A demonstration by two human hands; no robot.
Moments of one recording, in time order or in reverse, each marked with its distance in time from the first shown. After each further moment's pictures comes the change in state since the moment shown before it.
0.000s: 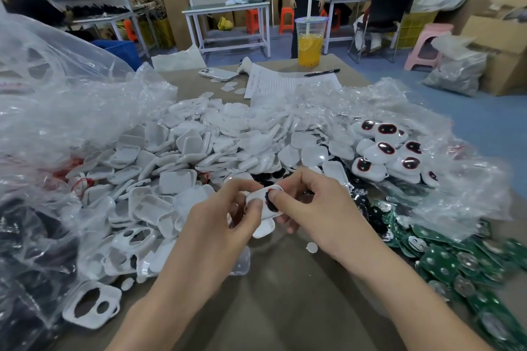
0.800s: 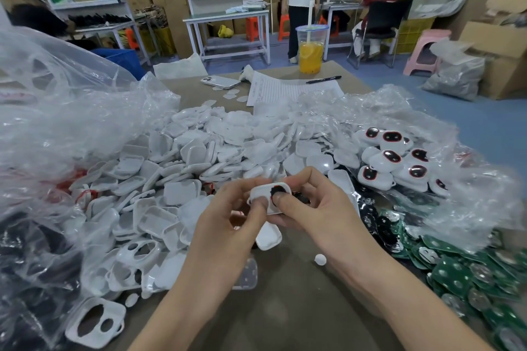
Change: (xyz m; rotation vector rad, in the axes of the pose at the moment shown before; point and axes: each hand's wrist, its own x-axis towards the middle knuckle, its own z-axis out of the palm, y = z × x) left_hand 0.009 0.014 0.004 -0.418 0.006 -0.116; right_hand 0.003 -0.006 0.011 0.516 -0.038 0.008
